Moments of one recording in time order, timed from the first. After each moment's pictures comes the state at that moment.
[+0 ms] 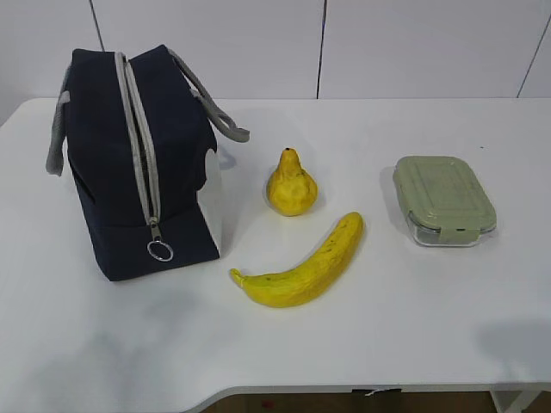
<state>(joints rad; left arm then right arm) 0.02 0.01 -0.53 -0.19 1.12 0.28 -0.02 -0.02 -0.49 0.09 1.16 -0.14</state>
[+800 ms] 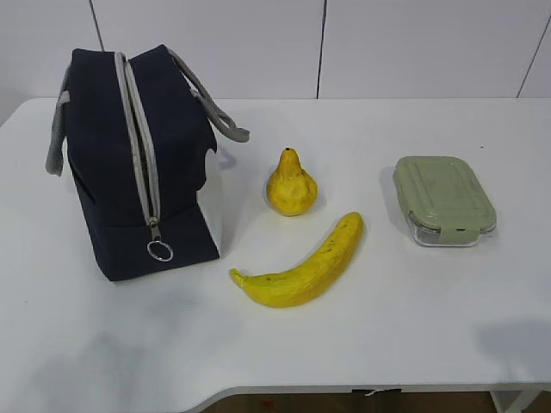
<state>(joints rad) 0.02 0.01 -0.53 -0.19 1.12 0.28 -0.02 -0.02 -0.49 0.09 1.16 -0.14</state>
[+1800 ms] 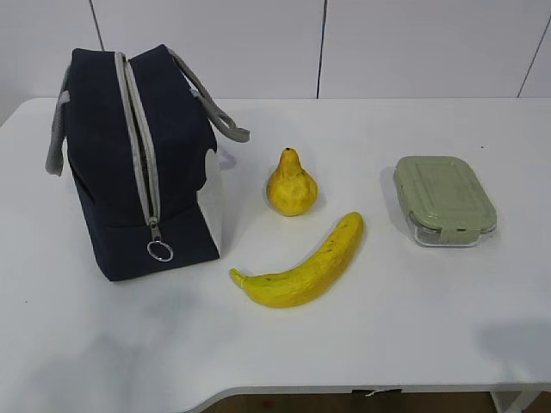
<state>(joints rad) 0.02 0.01 -0.53 -0.19 1.12 0.28 -0.02 -0.02 -0.49 0.09 1.16 -0.14</state>
